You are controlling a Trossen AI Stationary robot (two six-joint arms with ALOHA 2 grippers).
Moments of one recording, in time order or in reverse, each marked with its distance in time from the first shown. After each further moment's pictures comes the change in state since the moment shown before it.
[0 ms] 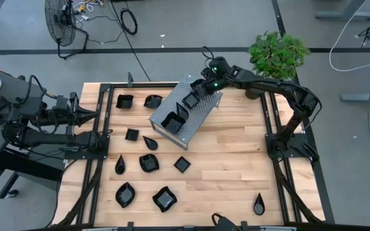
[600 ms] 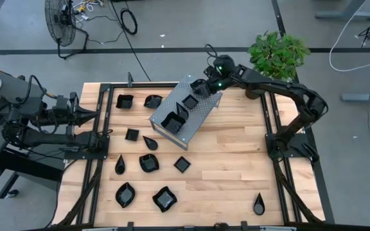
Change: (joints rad) left arm 0.000 0.000 0.000 0.000 0.000 0.000; right arm 0.035 -0.102 0.000 -0.042 0.000 -0.073
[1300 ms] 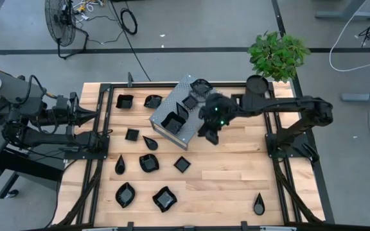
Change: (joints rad) left arm 0.000 0.000 0.000 0.000 0.000 0.000; right arm 0.475 -0.101 0.000 -0.276 0.142 -0.163
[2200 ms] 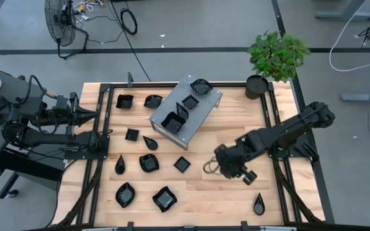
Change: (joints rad) left arm 0.000 0.000 0.000 0.000 0.000 0.000; right arm 0.517 0.022 0.000 -0.387 0.140 -0.580
